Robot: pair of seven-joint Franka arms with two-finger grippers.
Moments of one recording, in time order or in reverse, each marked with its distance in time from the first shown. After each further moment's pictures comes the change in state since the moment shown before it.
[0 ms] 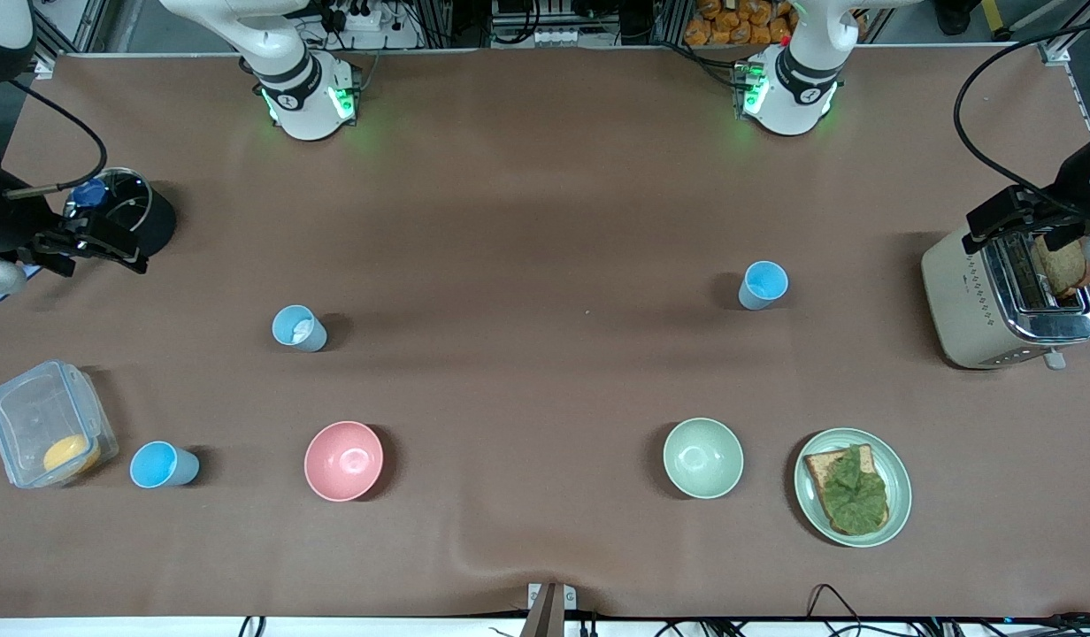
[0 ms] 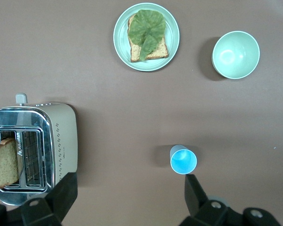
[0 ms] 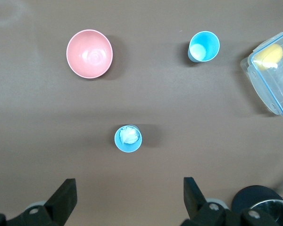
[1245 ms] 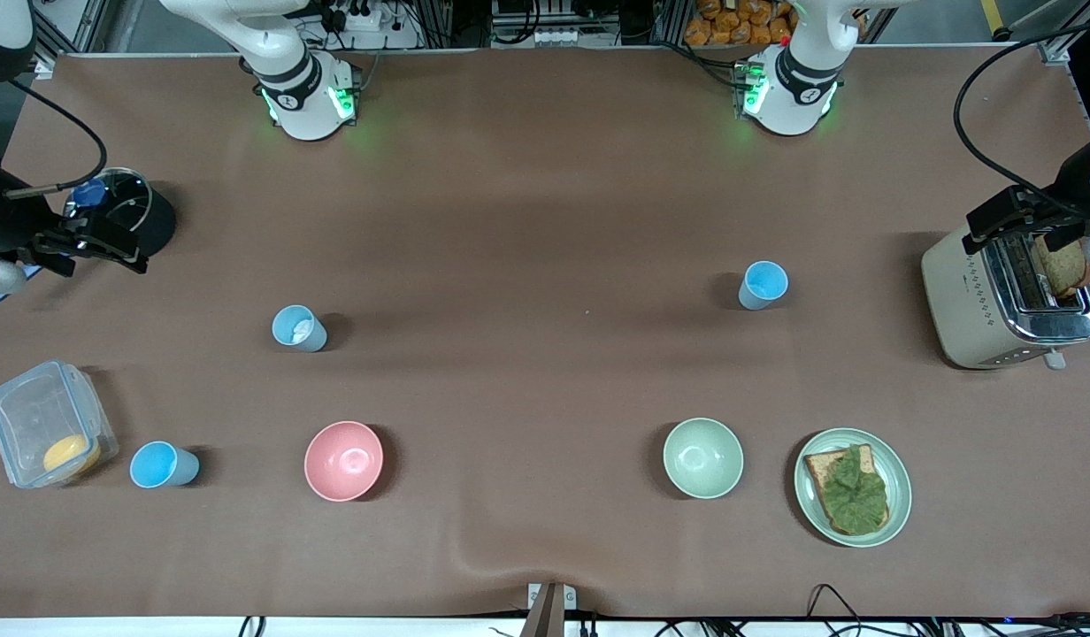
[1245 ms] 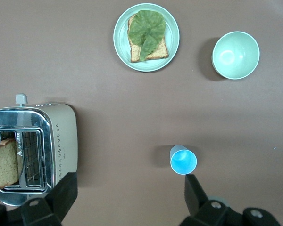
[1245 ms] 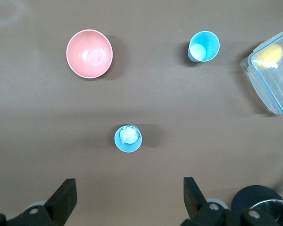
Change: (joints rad) left arm 0.000 0.000 0.000 0.000 0.000 0.001 0.000; right arm 0.000 0.000 0.000 0.000 0.000 0.000 0.000
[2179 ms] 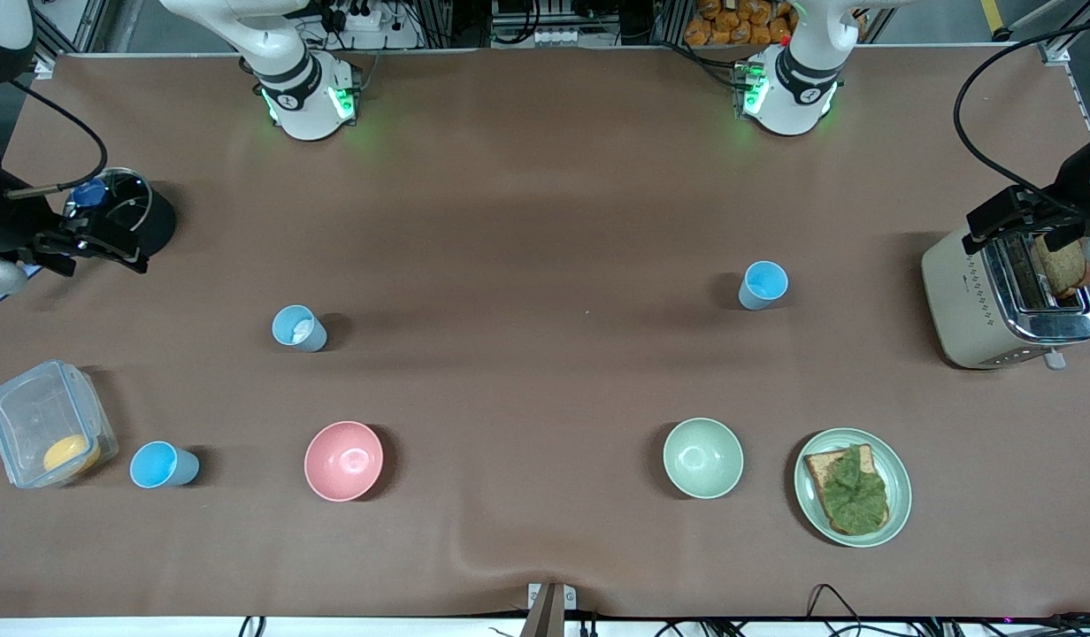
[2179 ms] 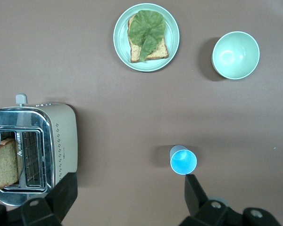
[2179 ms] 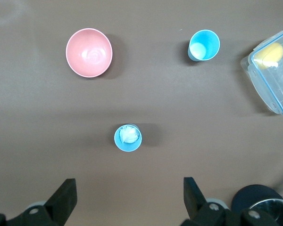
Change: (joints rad) left arm 0.000 0.000 0.000 0.000 0.000 0.000 0.000; right arm 0.000 0.003 -0.001 -0.004 0.000 -0.003 0.000
